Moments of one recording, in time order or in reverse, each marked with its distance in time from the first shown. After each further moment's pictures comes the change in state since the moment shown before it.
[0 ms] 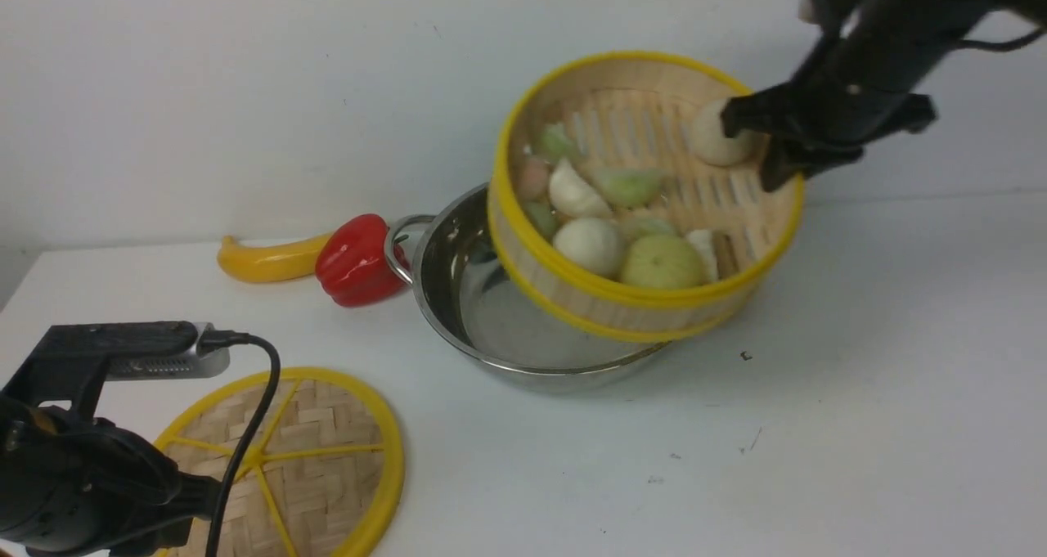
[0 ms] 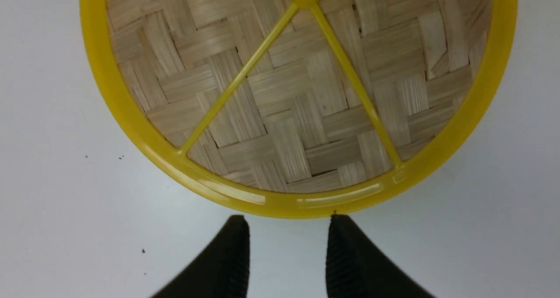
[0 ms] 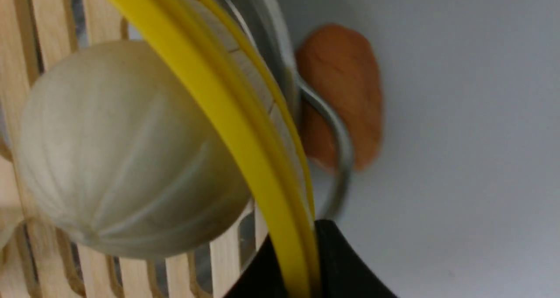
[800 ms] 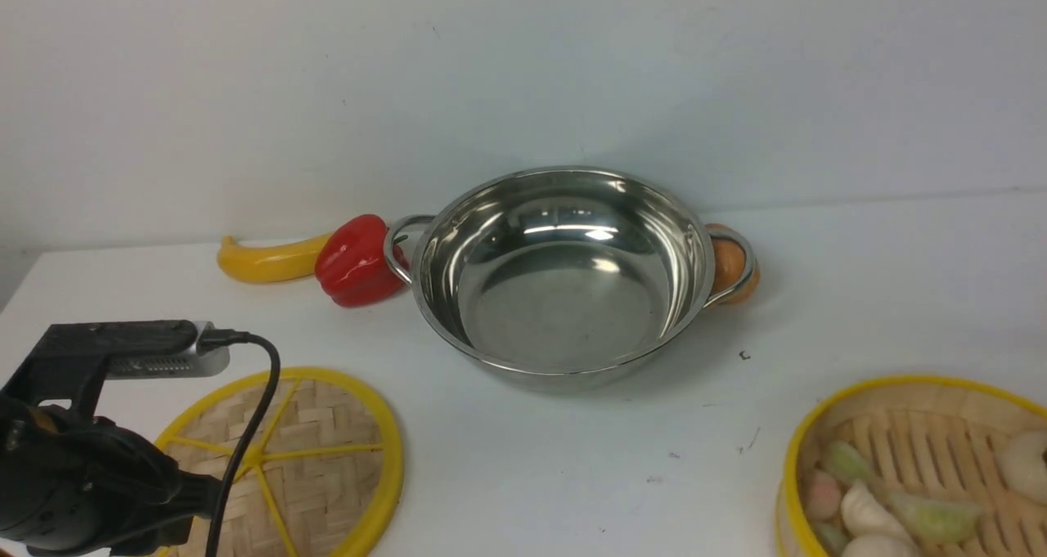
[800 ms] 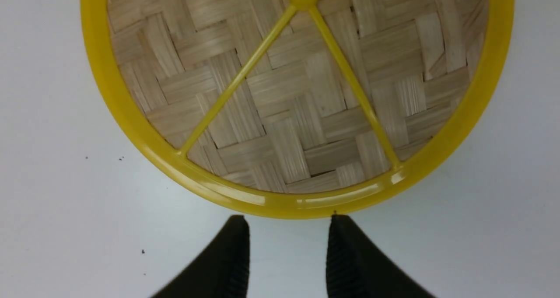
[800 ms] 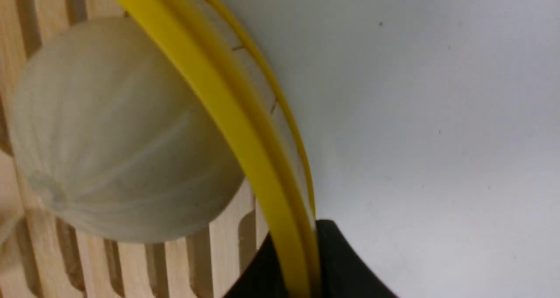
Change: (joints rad) right arm -0.435 -0.503 1.139 -0.154 -0.167 -0.120; left arm 0.000 0.000 0.000 0.000 -0.005 0.000
